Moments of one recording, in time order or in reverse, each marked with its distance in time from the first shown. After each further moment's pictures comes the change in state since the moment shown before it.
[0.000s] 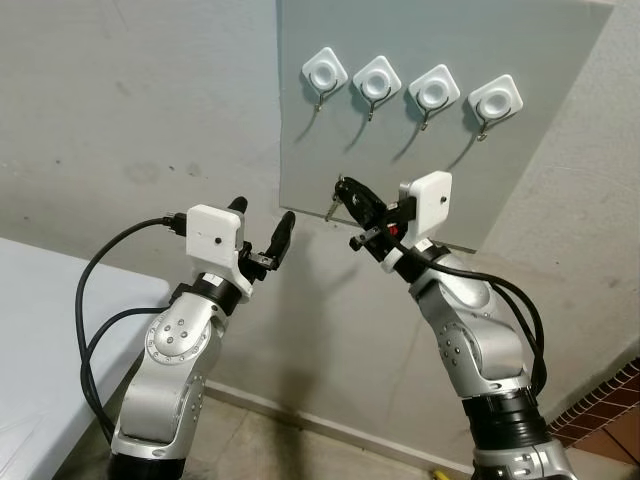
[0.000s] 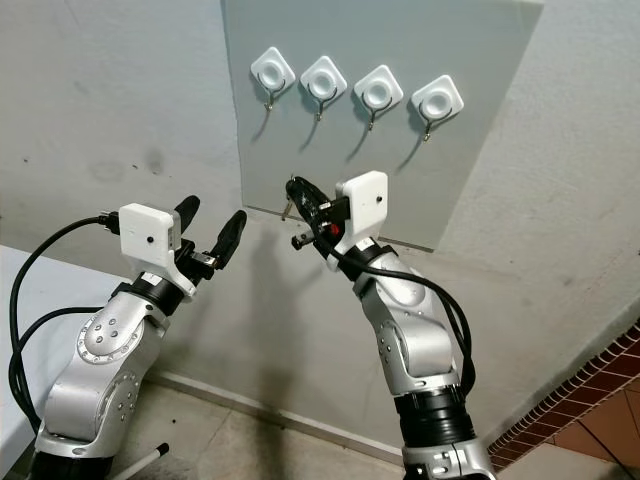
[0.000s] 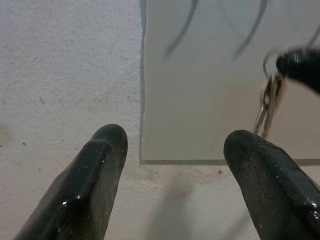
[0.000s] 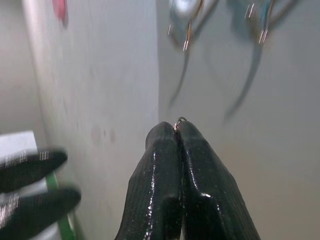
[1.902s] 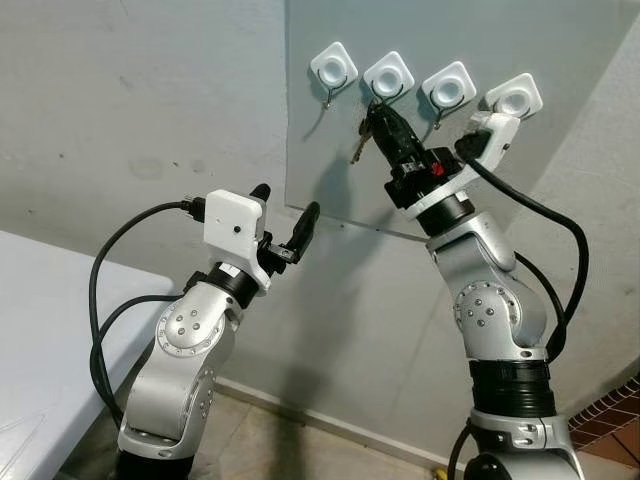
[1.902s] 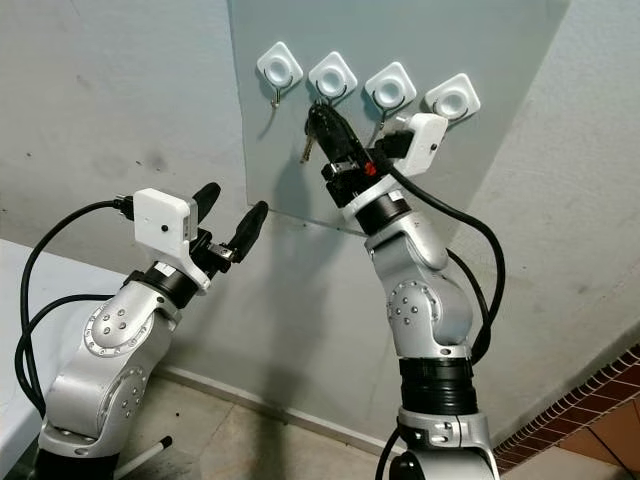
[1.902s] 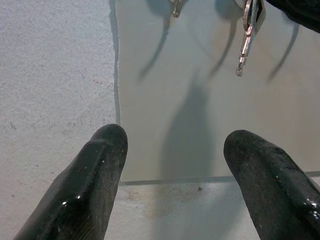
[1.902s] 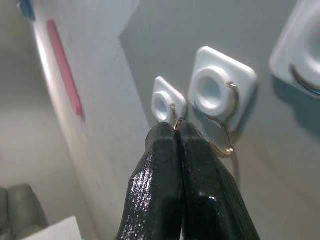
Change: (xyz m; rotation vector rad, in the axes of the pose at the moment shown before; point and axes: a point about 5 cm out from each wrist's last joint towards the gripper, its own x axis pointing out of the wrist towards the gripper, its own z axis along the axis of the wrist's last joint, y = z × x) left arm 0.006 -0.019 0.020 -0.002 -0.036 -0.078; right arm 0.006 -0.010 0.042 0.307 -0.231 -0.035
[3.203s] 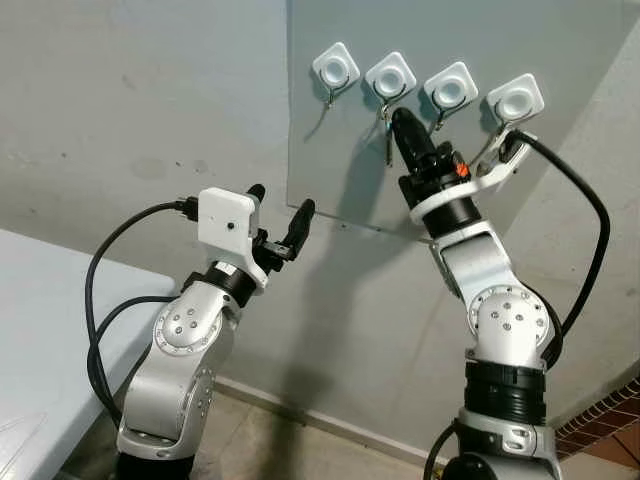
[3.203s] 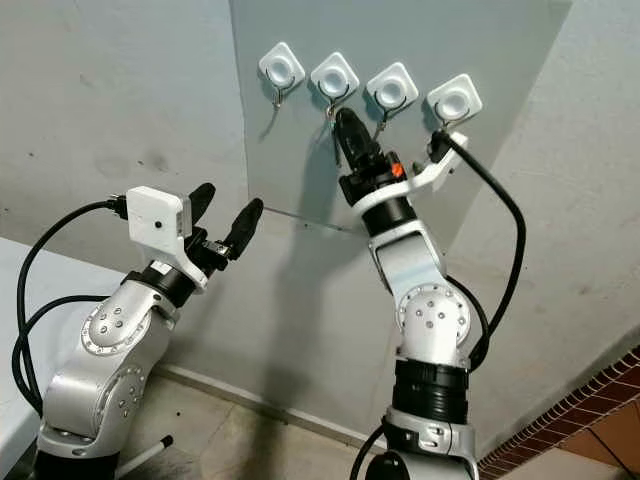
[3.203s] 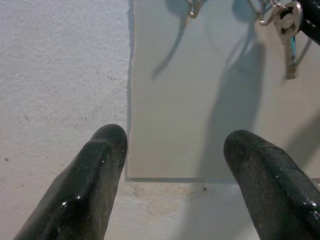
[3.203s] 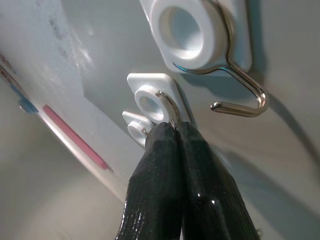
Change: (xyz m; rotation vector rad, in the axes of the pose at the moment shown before) left arm -0.001 0.003 0.002 -0.038 0.007 0.033; right arm -0.004 -0.007 0.003 0.526 -0.092 -0.154
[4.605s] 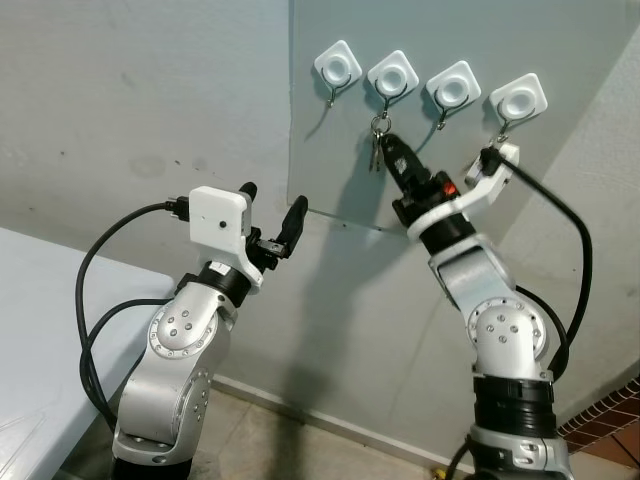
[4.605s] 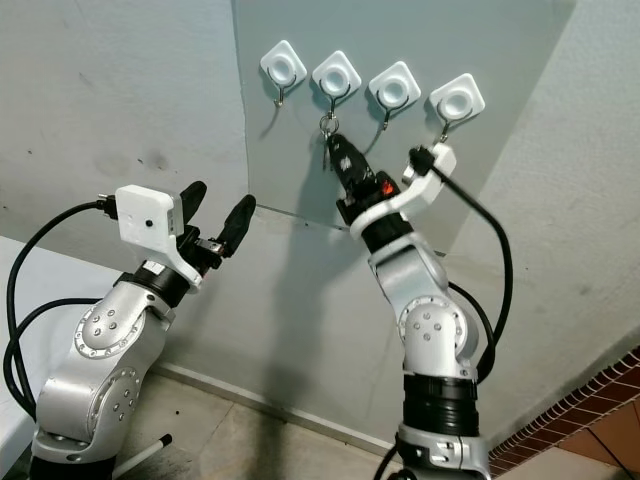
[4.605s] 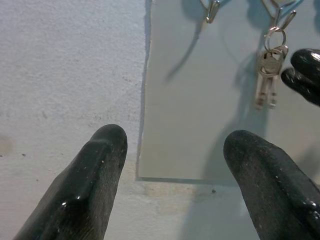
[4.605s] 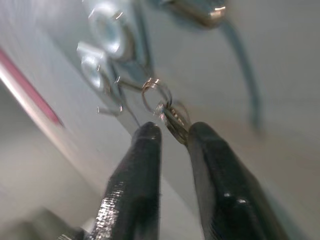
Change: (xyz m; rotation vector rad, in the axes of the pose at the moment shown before) left arm -0.005 0.004 0.004 0.003 -0.015 0.056; right arm -0.018 -0.018 -0.013 -0.304 0.141 -0.060
